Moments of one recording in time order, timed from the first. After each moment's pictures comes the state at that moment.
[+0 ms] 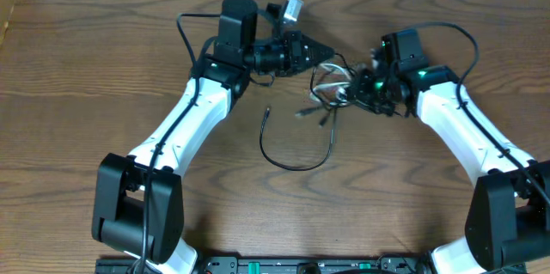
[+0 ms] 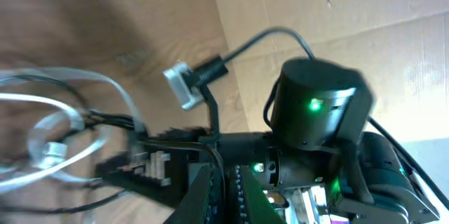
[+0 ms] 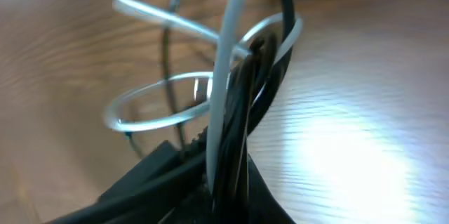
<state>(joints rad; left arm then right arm) -0.32 1.75 1.28 0.03 1.00 -0.85 0.22 1.70 1.18 -0.66 -0.35 0.68</state>
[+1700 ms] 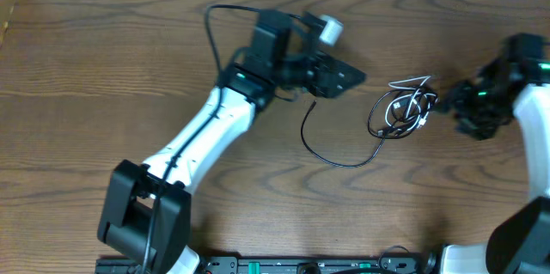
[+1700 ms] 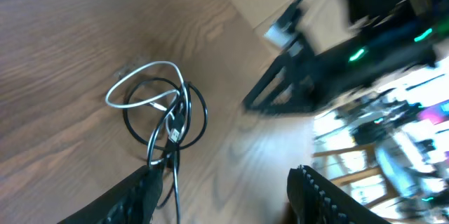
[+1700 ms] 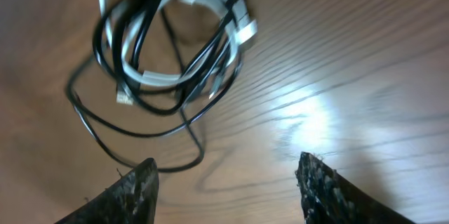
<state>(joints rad) -0.51 1.73 1.28 -0.06 0.87 -0.39 -0.27 1.58 1.31 -1.18 -0.29 0.40</state>
